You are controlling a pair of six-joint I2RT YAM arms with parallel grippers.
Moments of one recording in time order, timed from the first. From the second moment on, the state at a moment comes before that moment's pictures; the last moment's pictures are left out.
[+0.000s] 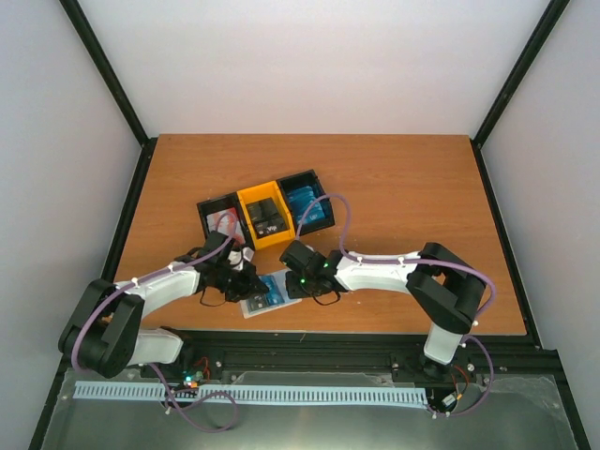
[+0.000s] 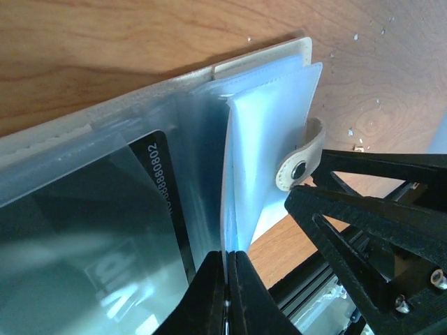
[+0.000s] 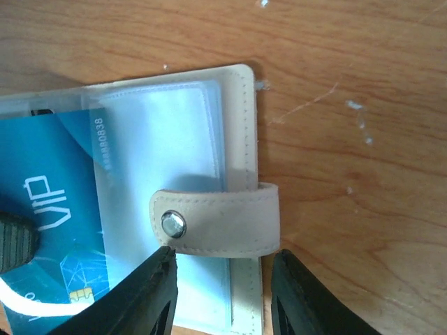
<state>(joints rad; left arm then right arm) -0.42 1.30 0.48 -0.31 0.66 -0.75 1.04 1.75 0.99 -0.36 -0.01 0.83</state>
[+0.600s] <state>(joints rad) -0.37 1.31 0.39 -0.18 0.73 -0.74 1.03 1.74 0.96 -0.33 -0.08 0.86</state>
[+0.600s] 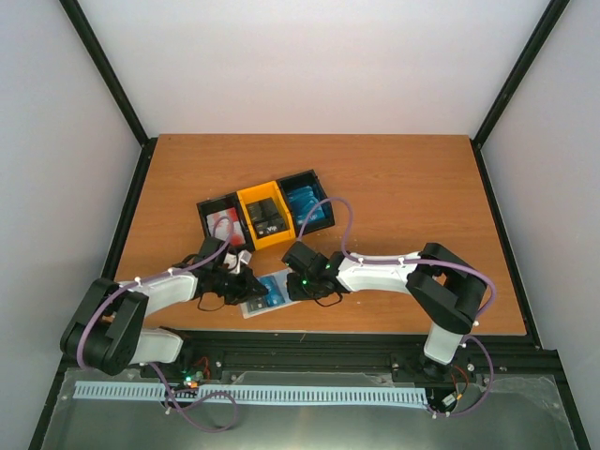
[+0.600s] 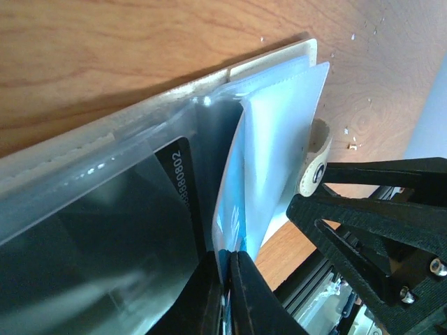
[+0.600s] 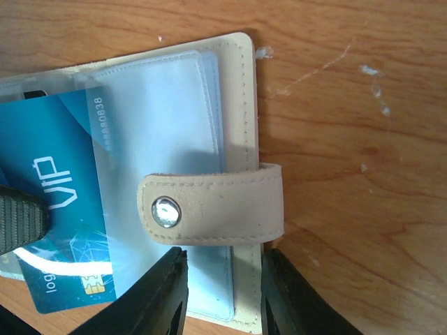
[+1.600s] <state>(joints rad) -0.42 1.43 0.39 0.02 0.74 -0.81 1.03 1.74 0.96 -0.33 -0.10 0.90</state>
